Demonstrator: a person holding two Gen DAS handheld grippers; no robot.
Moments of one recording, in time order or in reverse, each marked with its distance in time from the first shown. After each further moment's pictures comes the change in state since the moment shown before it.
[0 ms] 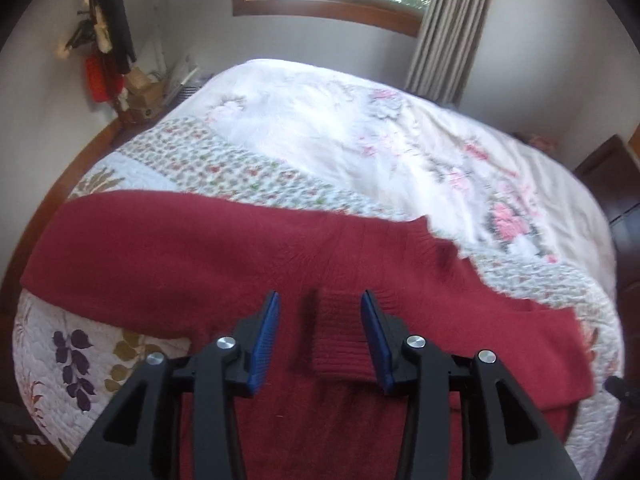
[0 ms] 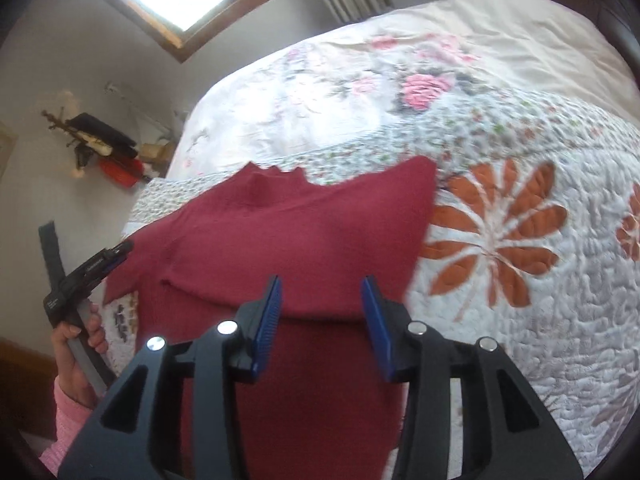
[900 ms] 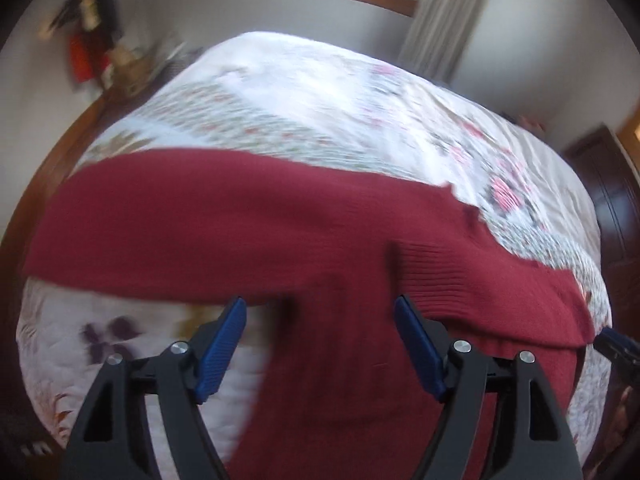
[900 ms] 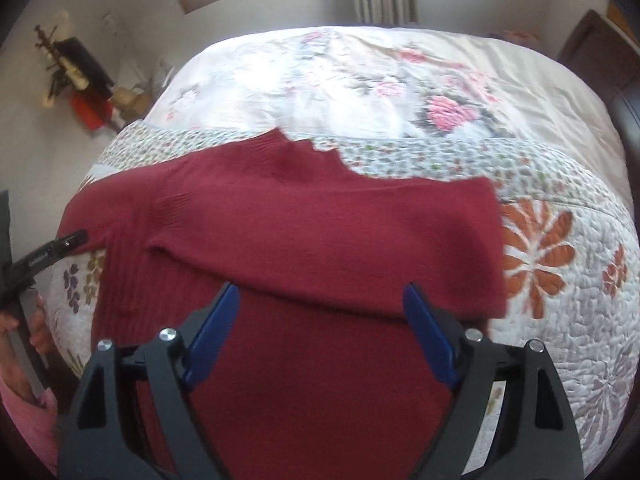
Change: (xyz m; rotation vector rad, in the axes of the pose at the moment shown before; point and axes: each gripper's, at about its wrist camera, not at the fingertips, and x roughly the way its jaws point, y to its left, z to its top) left arm -0.009 0.116 -0.016 -0.030 0.108 -0.036; right arm 0.057 0.124 -0.018 -0.204 0.035 -0.242
